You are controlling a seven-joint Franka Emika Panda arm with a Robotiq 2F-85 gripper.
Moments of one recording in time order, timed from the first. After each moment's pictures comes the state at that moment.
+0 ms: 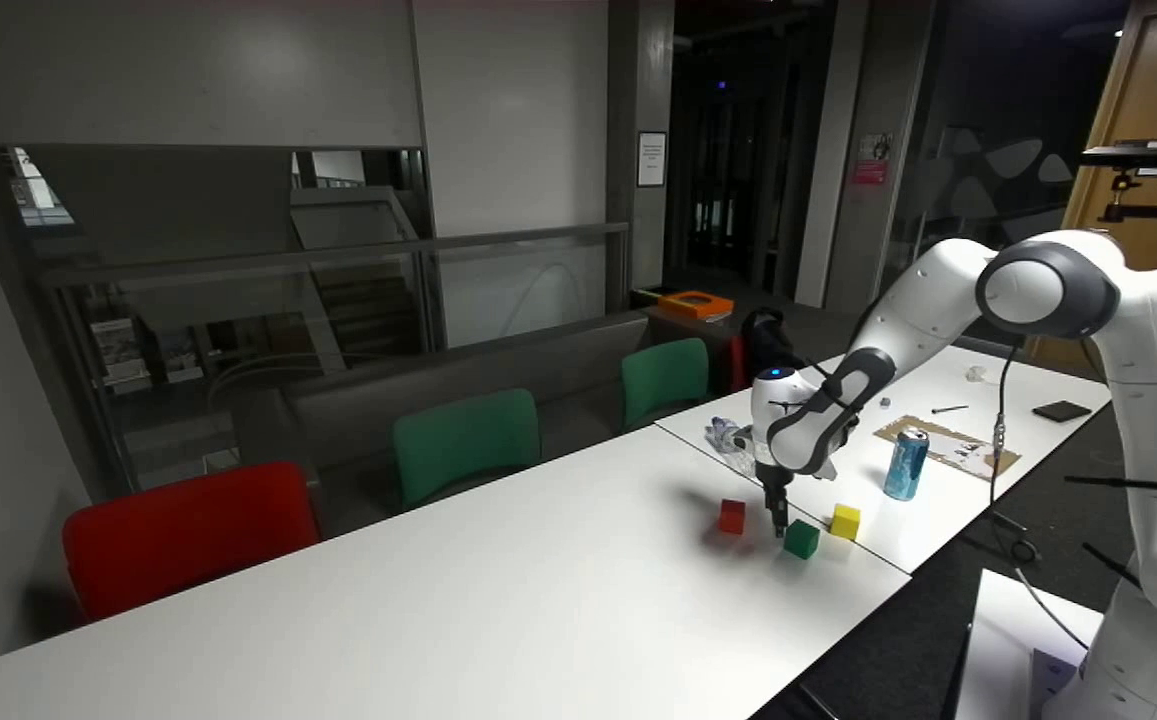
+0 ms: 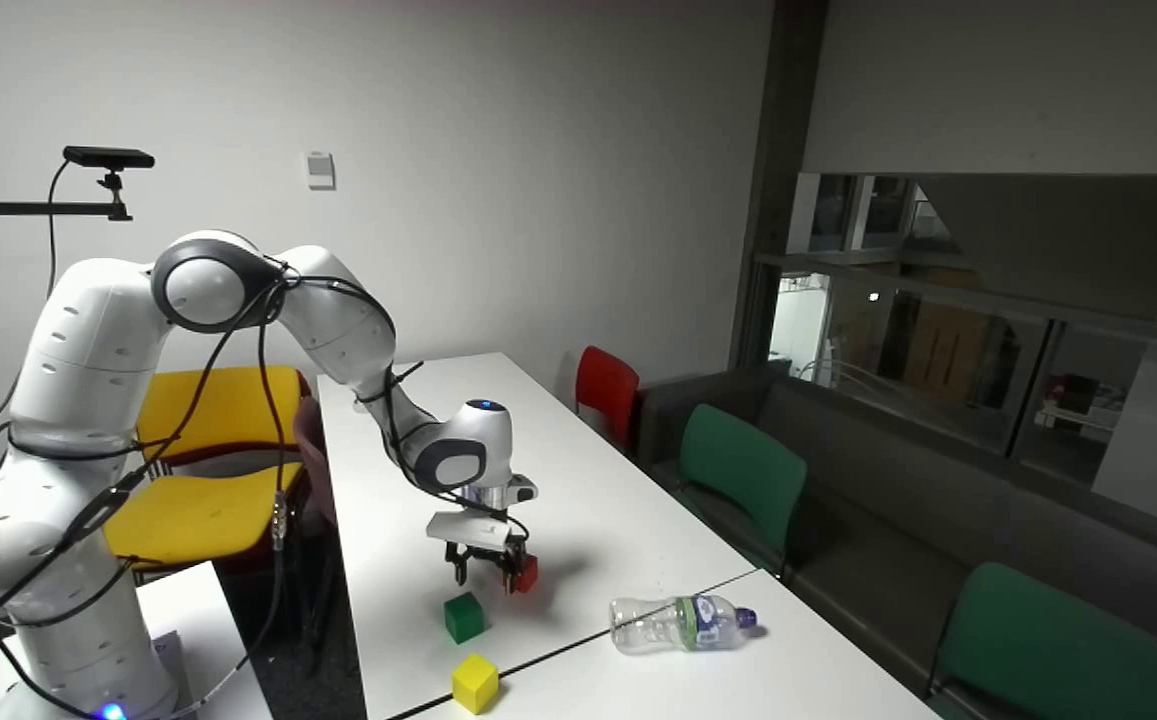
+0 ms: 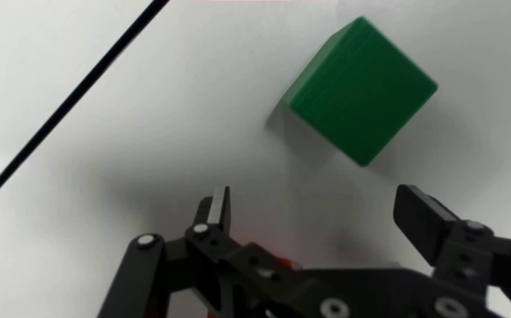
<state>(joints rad) -0.21 0.42 -0.04 -2.24 -0.17 2.60 -0.65</state>
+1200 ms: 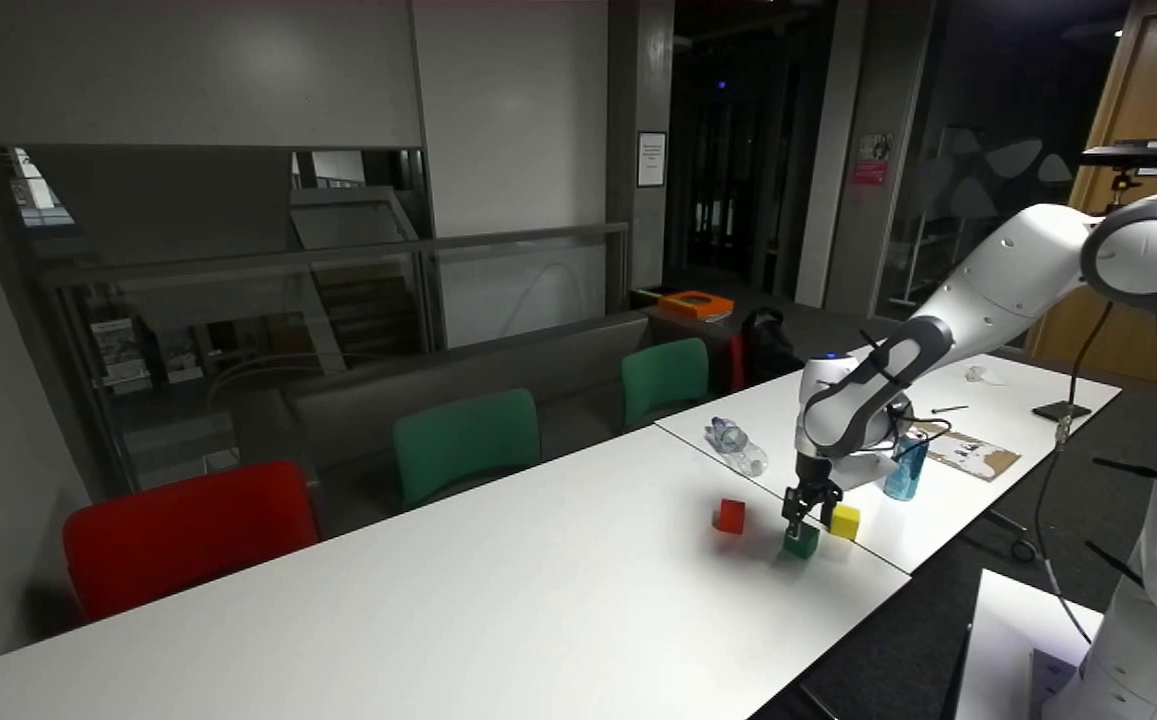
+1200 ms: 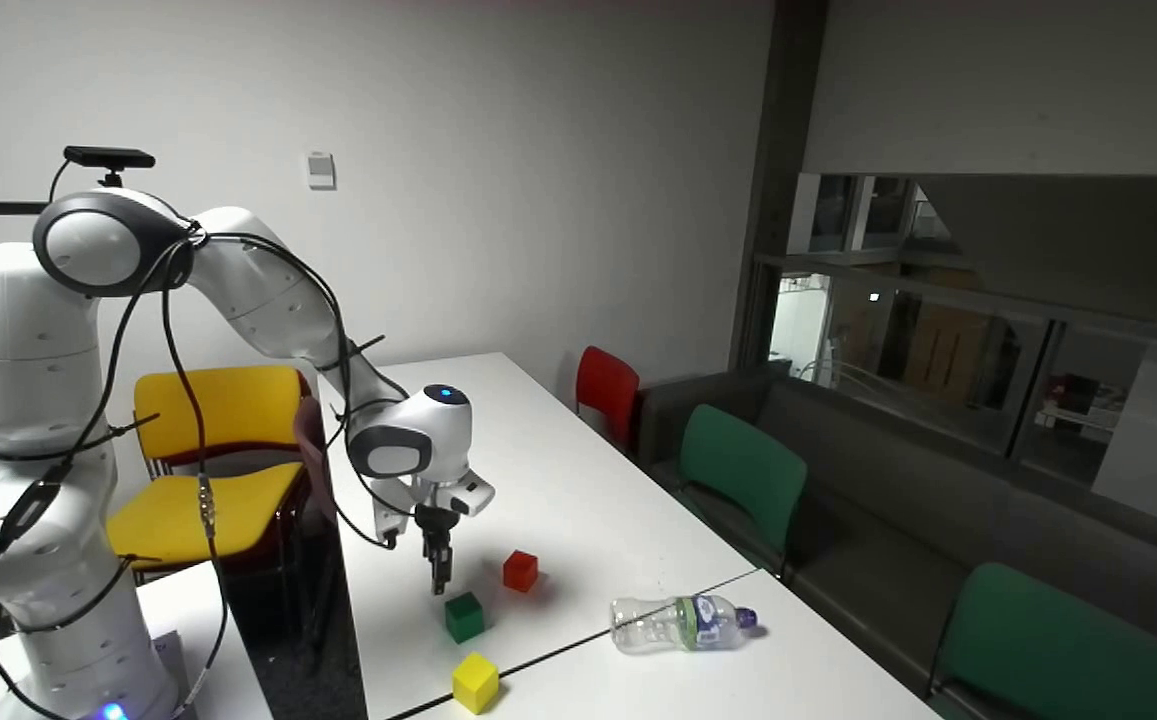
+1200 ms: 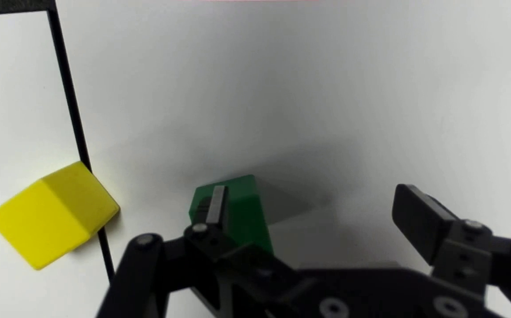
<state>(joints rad) -0.18 0.13 -0.07 -2.52 0.13 2.57 -0.03</state>
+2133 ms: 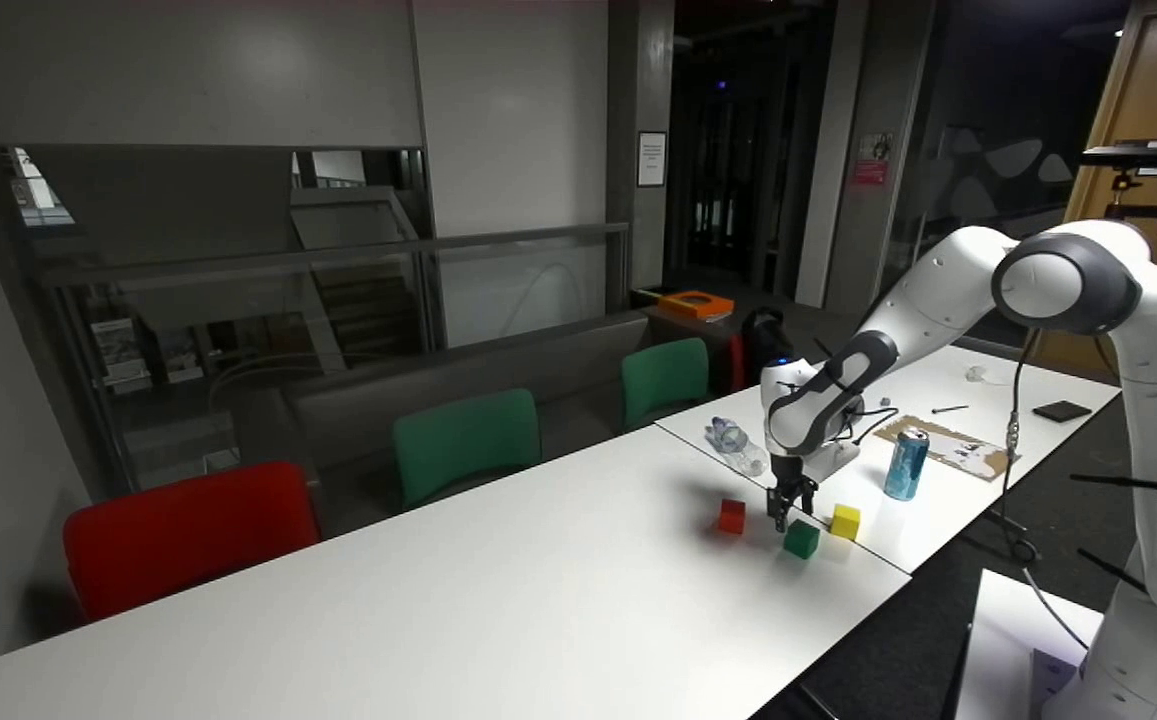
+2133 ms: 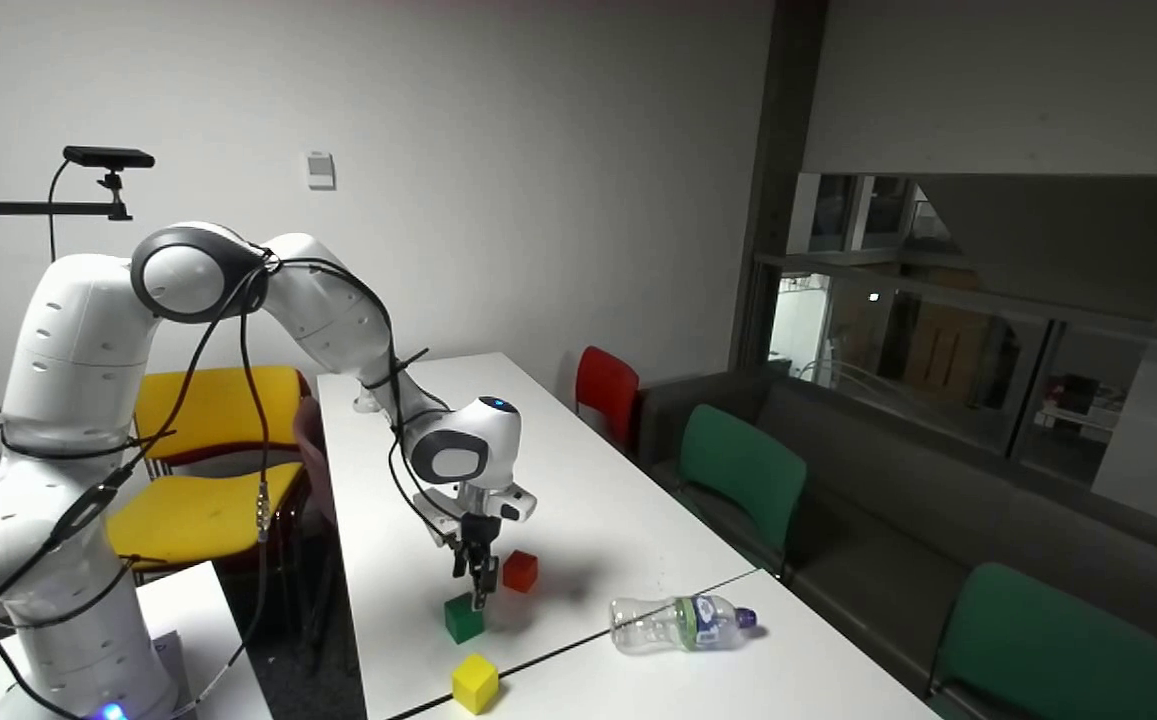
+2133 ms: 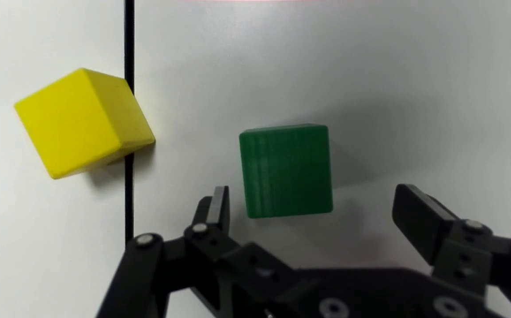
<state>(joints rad) -0.17 0.37 -0.11 -2.24 -0.03 2.42 -0.05</state>
